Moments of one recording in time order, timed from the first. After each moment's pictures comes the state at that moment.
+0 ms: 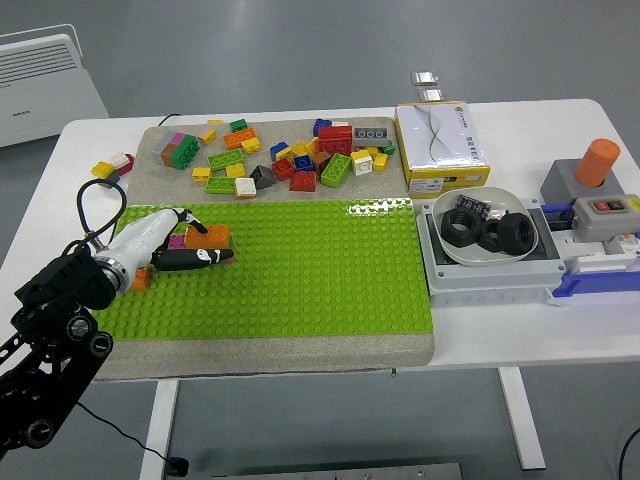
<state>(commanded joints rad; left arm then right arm) -0.32 0.25 -1.14 -1.39 2.01 -0.21 0.34 0.05 -0.11 1.87 0.18 -2.05 -0.05 -0.20</state>
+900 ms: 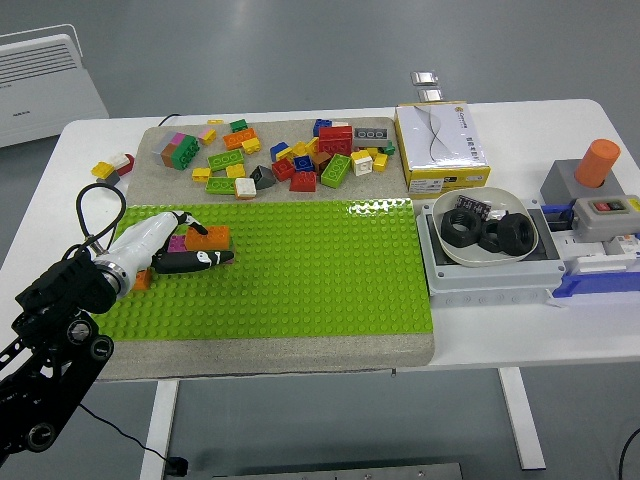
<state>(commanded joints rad) -0.30 0.24 -1.15 -1.39 2.01 -0.21 0.33 0.05 -0.10 1.86 0.18 -2.04 -0.05 -0.20</state>
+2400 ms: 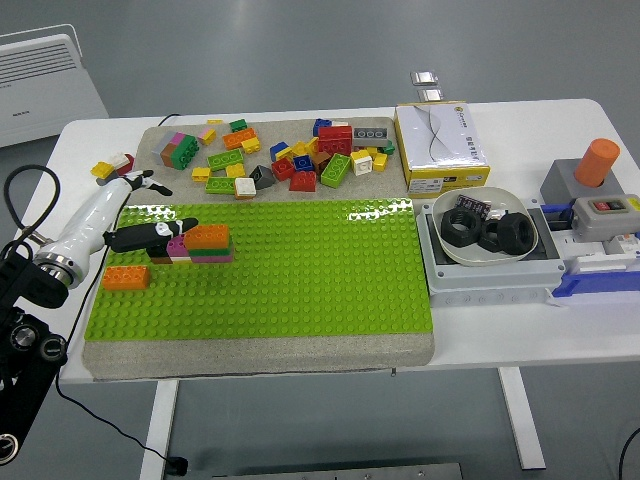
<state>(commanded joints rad) -0.17 0.26 -1.39 -1.51 1.98 -0.10 0.16 0.05 -0.09 1.89 0.18 -2.08 -0.04 -0.19</state>
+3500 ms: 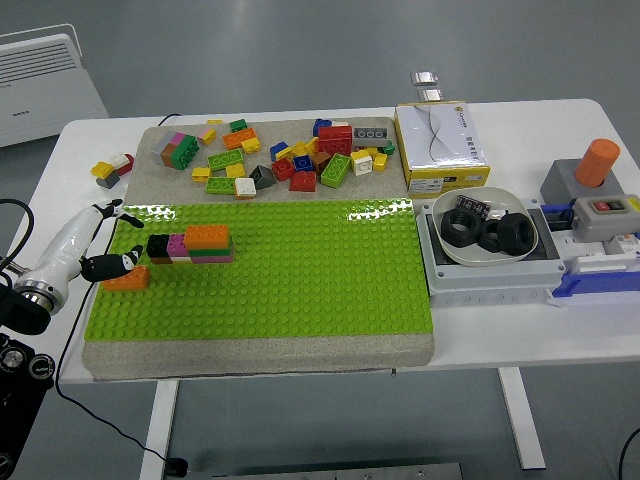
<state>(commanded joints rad) -0.10 0.23 -1.45 -1.48 2.01 -0.10 0.17 0.07 -0.06 1.50 0.18 -1.73 -0.10 -0.24</state>
